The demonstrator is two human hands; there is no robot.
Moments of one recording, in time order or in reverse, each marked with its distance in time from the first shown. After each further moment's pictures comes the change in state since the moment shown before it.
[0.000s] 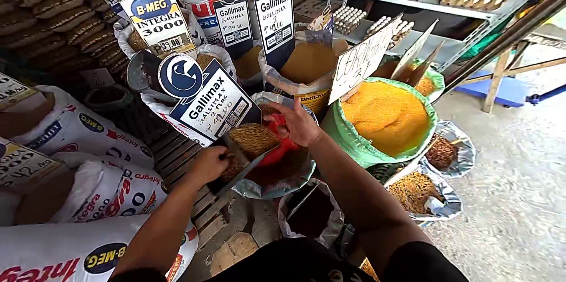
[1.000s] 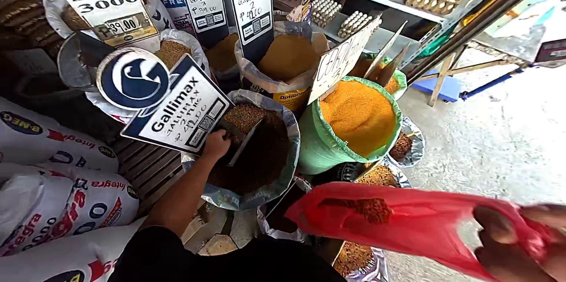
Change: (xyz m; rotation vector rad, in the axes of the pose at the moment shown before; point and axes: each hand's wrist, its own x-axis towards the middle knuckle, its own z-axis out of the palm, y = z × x) left_hand 0.158 -0.029 0.103 -0.072 0.066 -0.161; right_hand -0.288 -0.152 0.042 -0.156 0.336 -0.301
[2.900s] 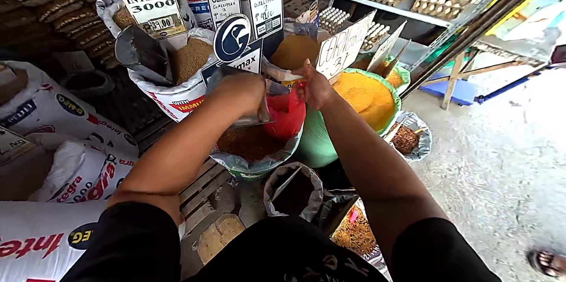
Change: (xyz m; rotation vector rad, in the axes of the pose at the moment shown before) left_hand -0.170 0.191 -0.144 0.778 -0.079 0.314; right_hand 0.212 0.146 0.049 -0.121 0.163 0.395
